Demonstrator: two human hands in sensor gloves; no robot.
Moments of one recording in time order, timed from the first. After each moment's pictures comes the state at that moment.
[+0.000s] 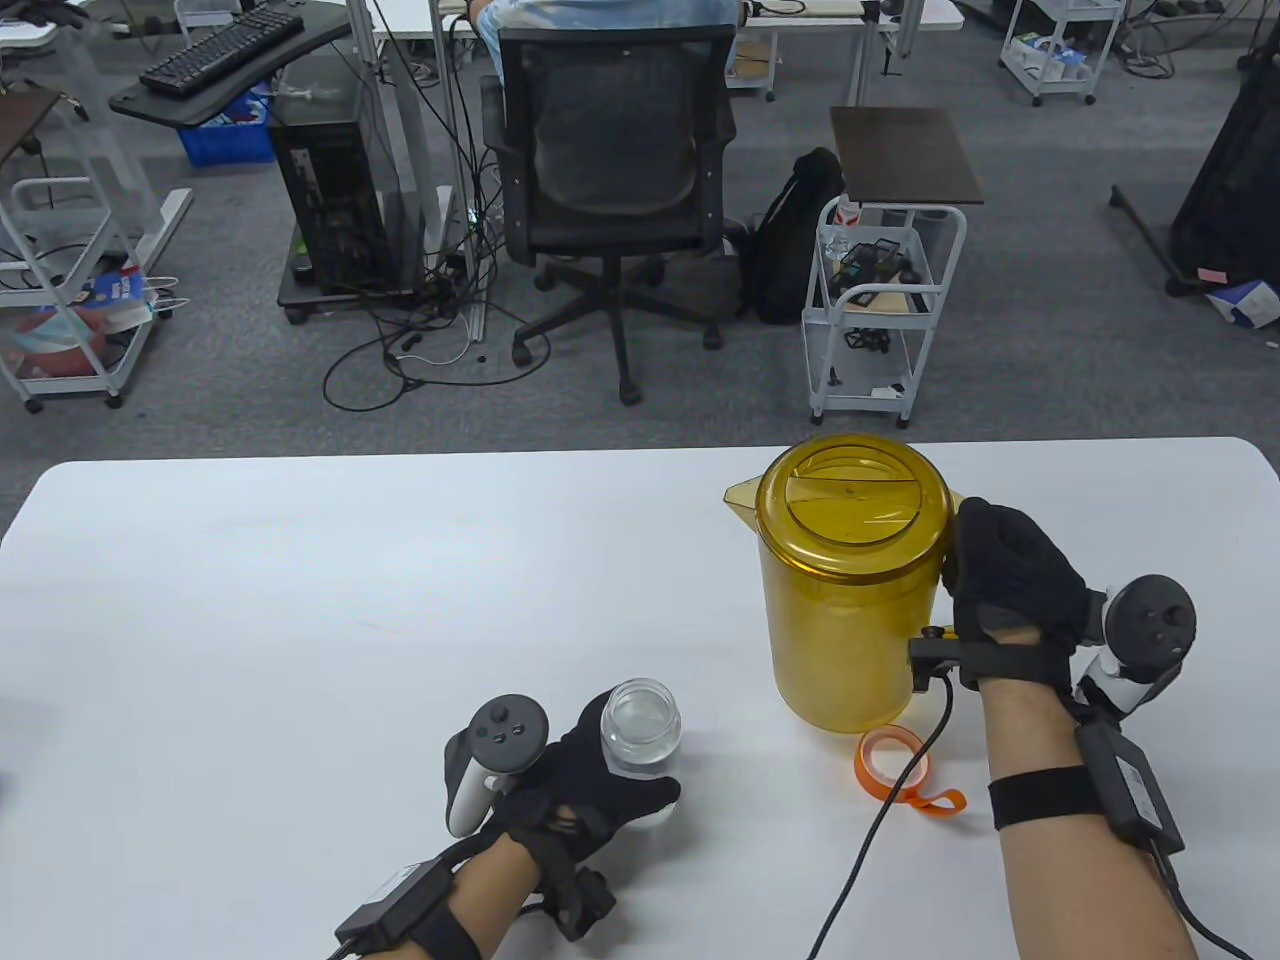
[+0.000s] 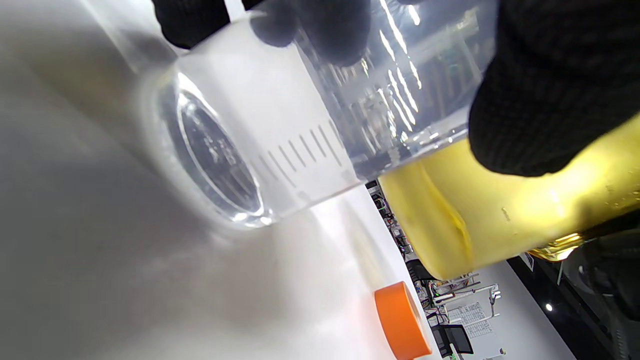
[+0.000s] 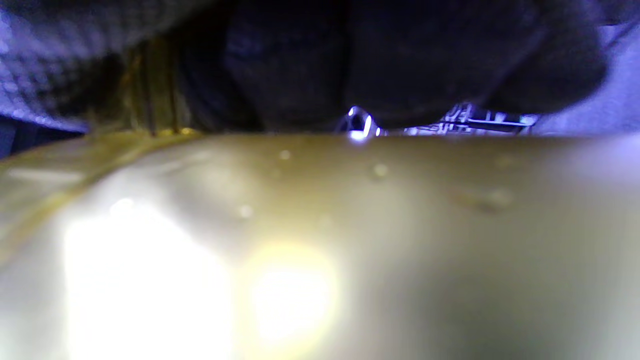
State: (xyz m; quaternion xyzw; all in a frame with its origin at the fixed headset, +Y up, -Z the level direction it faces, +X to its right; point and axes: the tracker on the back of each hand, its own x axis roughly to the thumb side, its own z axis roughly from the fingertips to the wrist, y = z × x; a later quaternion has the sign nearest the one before) left_hand -0.136 -0.789 -0.371 -0.16 -0.13 0.51 0.83; right_hand 0.297 -0.617 -0.417 0.01 -0.28 0.69 0.67
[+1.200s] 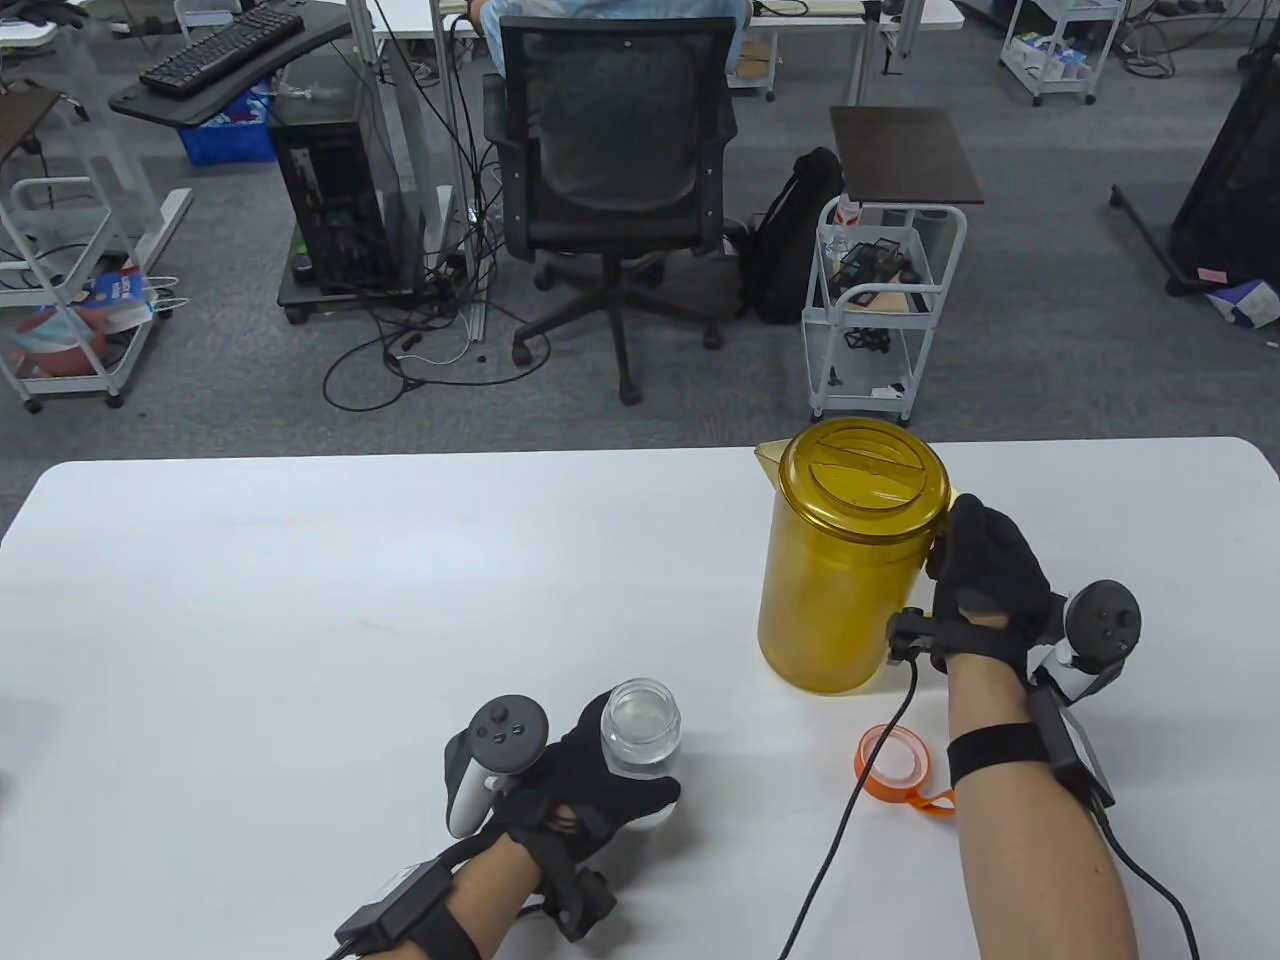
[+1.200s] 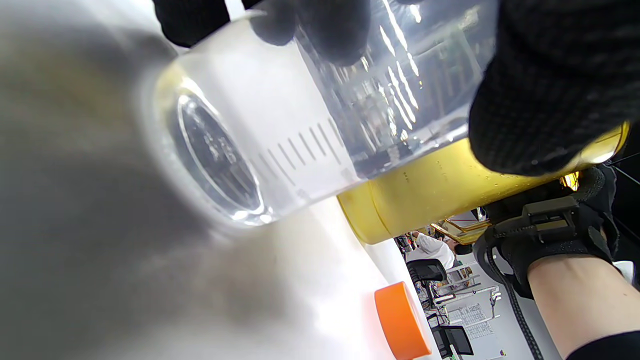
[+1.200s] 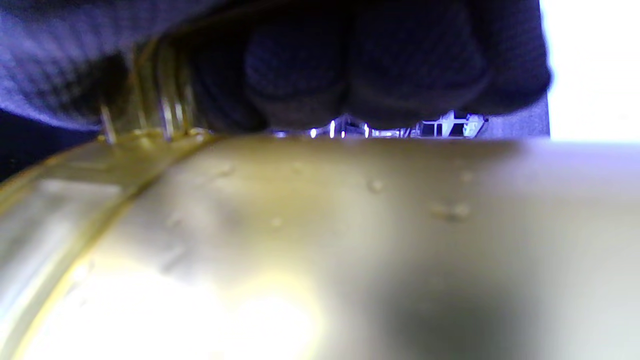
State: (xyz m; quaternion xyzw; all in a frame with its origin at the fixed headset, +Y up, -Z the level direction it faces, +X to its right) left_hand -0.136 -0.789 -0.371 -0.16 -0.13 0.51 0.83; right_hand 0.306 -0.681 -0.465 -0.05 -0.27 0.67 0.69
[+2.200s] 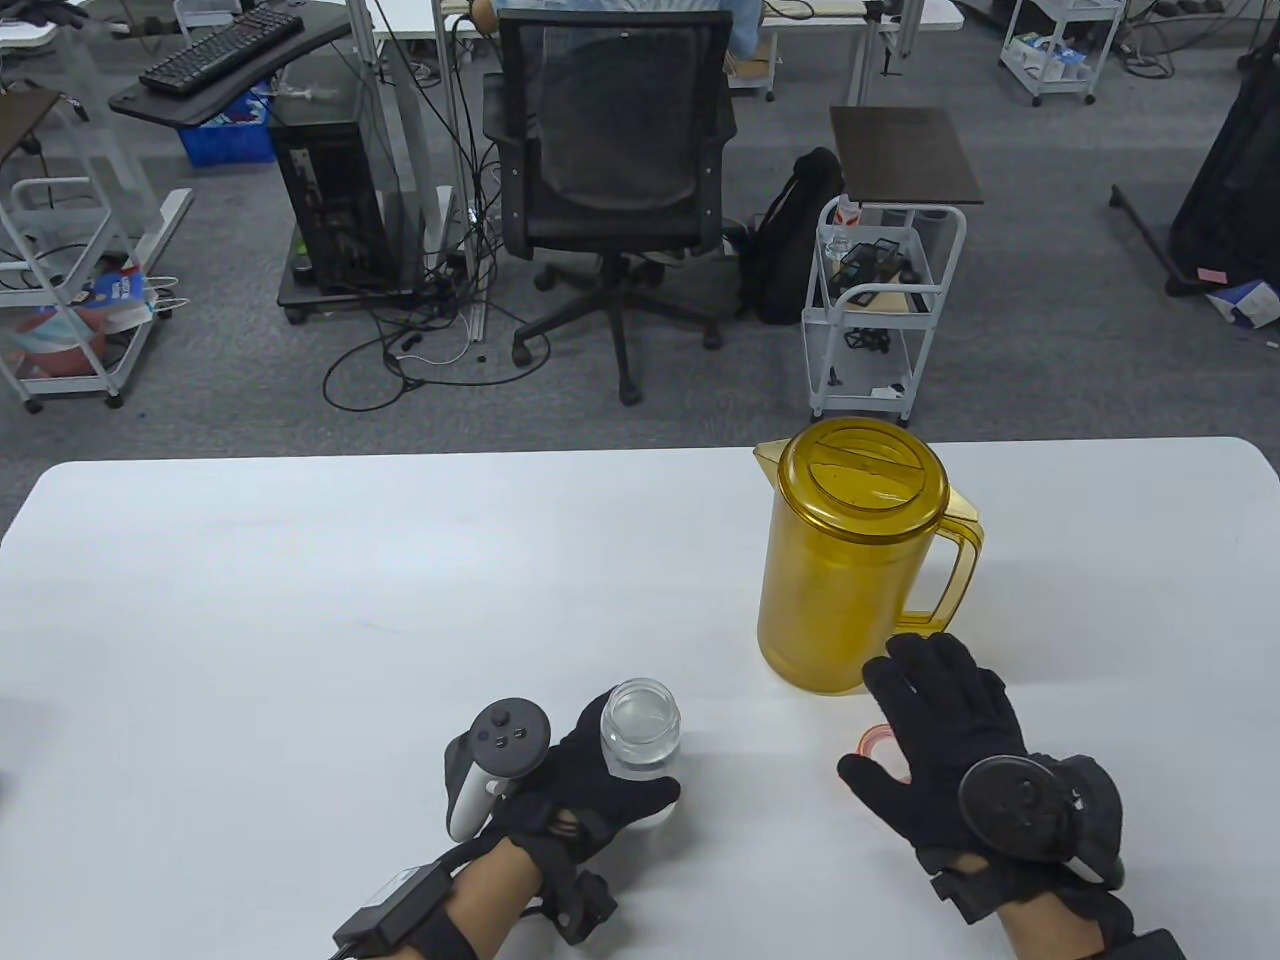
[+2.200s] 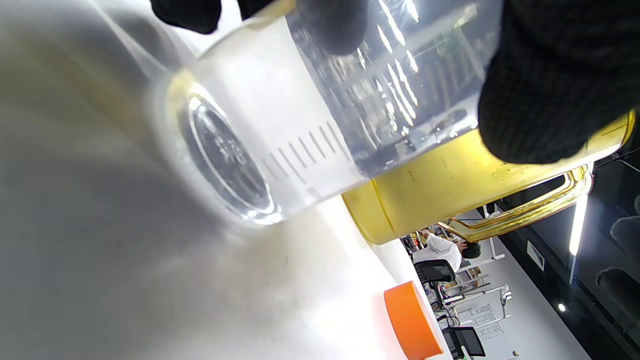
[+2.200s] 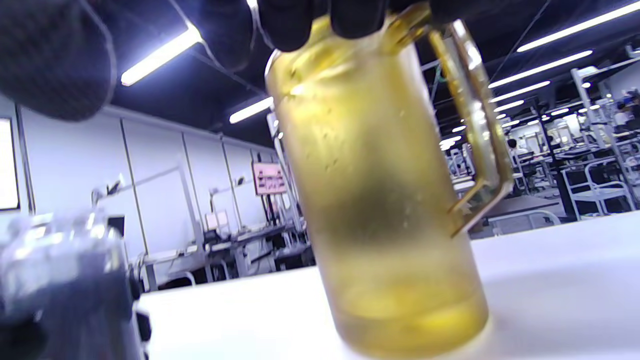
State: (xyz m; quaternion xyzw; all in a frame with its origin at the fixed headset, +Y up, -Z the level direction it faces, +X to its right) left_hand -0.136 -0.789 -0.367 -0.15 -0.13 0.50 0.84; right_hand 0.225 -0.663 -0.301 0.19 -0.15 0.95 0.17
